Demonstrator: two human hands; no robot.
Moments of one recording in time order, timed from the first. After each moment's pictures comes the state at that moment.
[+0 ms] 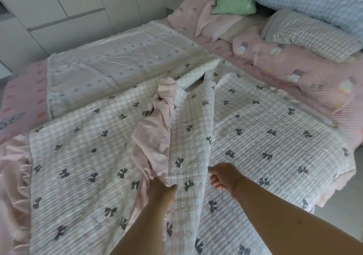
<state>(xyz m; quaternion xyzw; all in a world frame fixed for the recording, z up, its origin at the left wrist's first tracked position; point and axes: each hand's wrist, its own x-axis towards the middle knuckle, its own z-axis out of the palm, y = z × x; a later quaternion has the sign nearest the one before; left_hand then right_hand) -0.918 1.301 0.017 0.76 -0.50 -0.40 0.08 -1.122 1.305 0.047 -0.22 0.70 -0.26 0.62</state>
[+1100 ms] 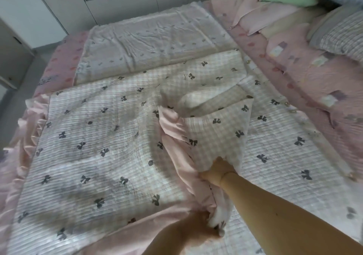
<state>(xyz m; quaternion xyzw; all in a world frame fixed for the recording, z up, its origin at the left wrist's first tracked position) -1.158 1.359 0.047 0.56 -0.53 -0.63 -0.02 -1.265 1.237 0.024 -0.57 0.71 0.09 0.41</state>
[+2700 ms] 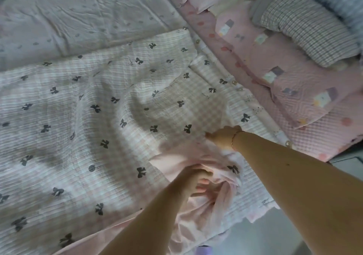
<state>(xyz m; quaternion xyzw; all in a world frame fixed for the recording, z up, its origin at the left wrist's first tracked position) -1.280 1.295 0.028 0.55 -0.30 -0.76 0.17 -1.431 1.188 0.034 -0.66 0.65 0.27 0.28</state>
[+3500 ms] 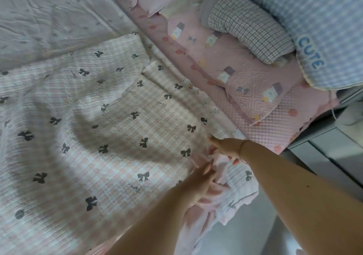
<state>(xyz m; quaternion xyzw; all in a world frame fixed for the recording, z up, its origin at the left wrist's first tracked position) -1.401 1.270 0.019 0.48 -0.51 -0.71 -0.02 -1.560 1.219 0.036 -0.41 0.75 0.08 0.51</state>
